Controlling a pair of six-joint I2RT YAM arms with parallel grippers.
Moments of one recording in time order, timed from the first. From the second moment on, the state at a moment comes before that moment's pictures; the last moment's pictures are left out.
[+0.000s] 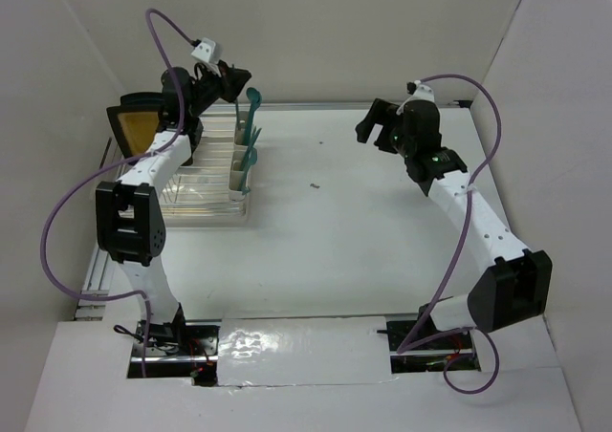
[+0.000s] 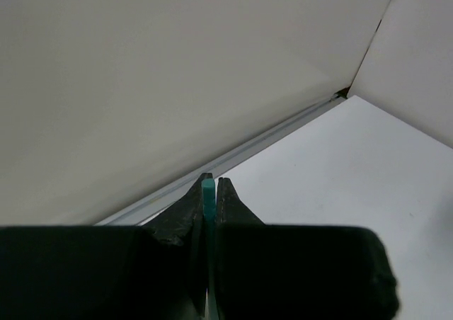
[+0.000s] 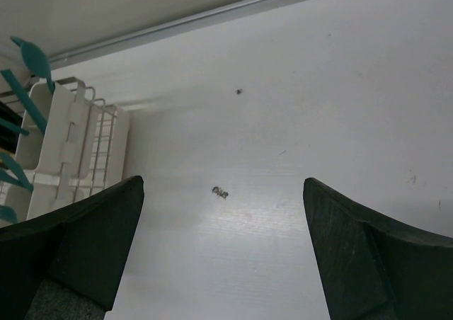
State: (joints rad) left arm -0.09 1.88 1.59 0.44 0.56 -0.16; right arm 0.27 1.36 1.24 -0.24 0.04 0.46
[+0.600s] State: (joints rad) left arm -0.09 1.82 1.41 0.49 0.55 -0.13; right arm 0.24 1.39 1.30 -0.24 0.11 0.48
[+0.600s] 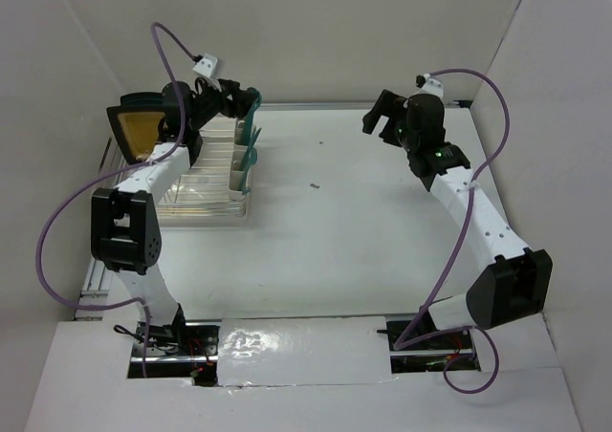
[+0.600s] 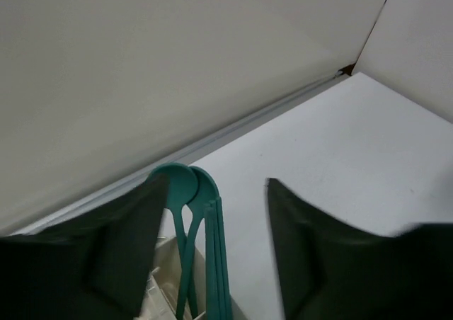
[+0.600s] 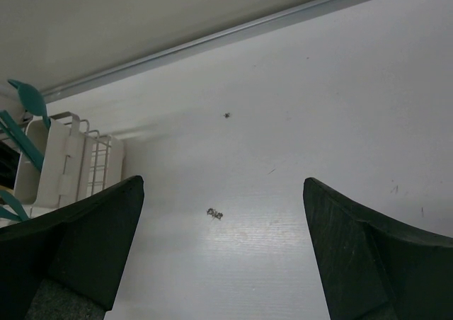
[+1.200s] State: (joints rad) left arm -0.08 1.18 1.33 0.13 0.39 -0.08; right arm 0.24 1.13 1.22 -0.27 0.21 0.46
